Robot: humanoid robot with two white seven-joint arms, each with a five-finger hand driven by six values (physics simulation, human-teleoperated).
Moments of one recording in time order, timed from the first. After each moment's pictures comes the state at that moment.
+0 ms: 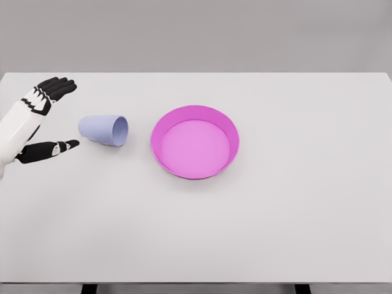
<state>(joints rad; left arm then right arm) 0.04 0.79 -0.12 -1.72 -0.35 -0.61 0.22 -0.03 0.00 -0.08 0.15 0.07 -0.19 0.17</state>
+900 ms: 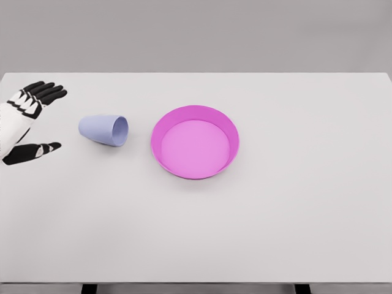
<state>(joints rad) 0.09 0.76 0.04 -1.72 -0.45 -0.61 0.09 -0.03 0.00 -0.08 0.15 0.07 -0.19 0.17</state>
